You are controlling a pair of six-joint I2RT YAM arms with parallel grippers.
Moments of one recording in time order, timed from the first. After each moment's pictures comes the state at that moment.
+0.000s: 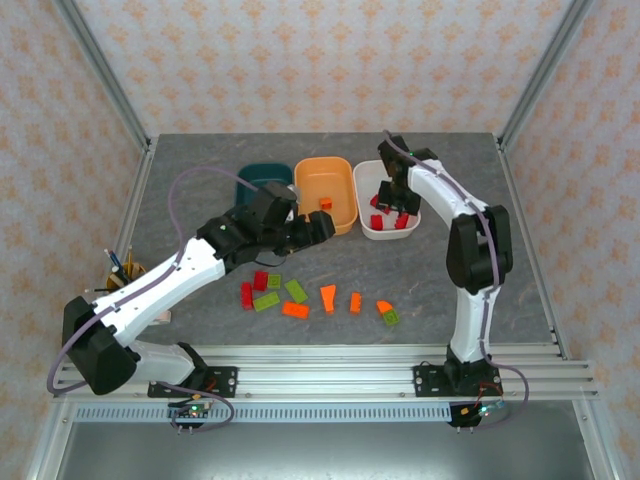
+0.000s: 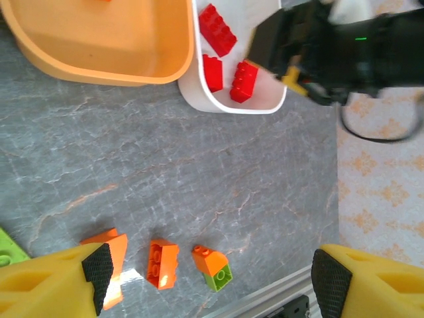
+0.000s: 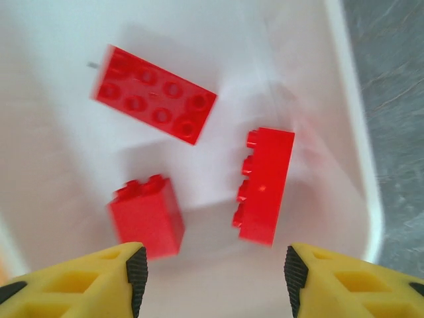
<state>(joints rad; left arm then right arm) -0.69 1.32 1.20 -0.62 0.10 -0.97 0.32 1.96 1.71 -1.04 0.12 0.51</state>
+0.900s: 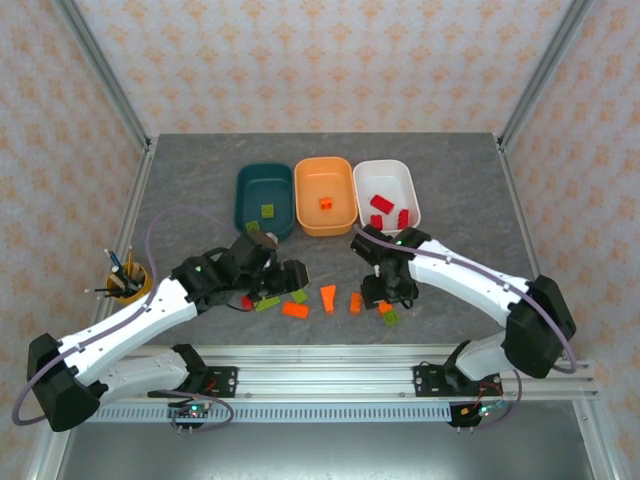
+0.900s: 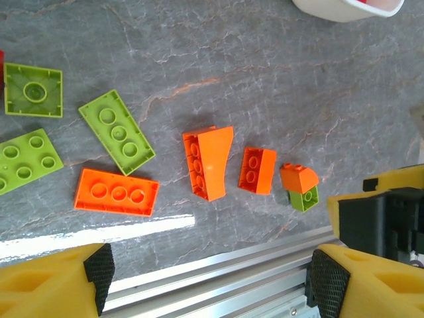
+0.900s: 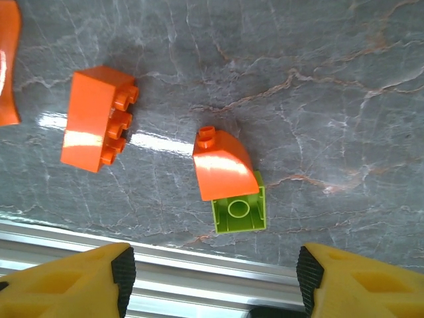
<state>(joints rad) -0.76 1.04 0.89 -0.76 0.08 -1.01 0.78 1.43 1.04 -1.17 0.00 0.54</state>
